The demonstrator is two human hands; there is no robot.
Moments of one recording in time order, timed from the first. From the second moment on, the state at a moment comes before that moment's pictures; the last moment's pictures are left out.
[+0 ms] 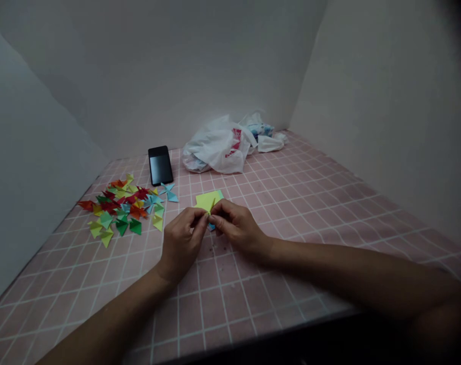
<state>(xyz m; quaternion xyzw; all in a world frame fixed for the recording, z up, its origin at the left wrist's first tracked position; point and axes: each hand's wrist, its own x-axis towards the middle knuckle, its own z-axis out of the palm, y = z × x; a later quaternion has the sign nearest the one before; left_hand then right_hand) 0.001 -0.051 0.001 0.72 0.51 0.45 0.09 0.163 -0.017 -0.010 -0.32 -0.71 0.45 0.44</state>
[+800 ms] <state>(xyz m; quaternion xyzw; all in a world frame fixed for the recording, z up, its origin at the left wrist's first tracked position) 0.001 -0.045 0.006 0.47 0.50 0.57 0.46 0.164 -0.007 -0.009 -0.33 -0.66 0.50 0.46</state>
